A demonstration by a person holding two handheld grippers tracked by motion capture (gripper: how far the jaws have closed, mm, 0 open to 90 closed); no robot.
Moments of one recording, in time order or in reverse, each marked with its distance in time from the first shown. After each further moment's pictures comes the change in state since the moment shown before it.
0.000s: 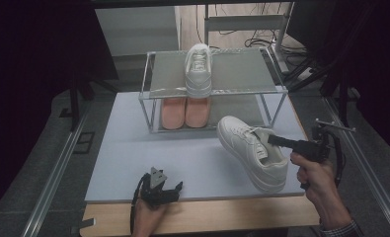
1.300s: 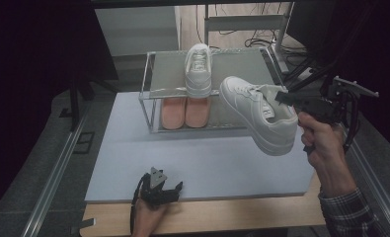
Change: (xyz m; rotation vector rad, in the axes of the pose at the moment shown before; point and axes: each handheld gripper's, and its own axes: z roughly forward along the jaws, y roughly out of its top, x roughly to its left) left arm 0.000 0.000 0.000 0.002 -0.002 0.001; right arm 0.062 0.077 -0.007 -0.179 0.036 -0.016
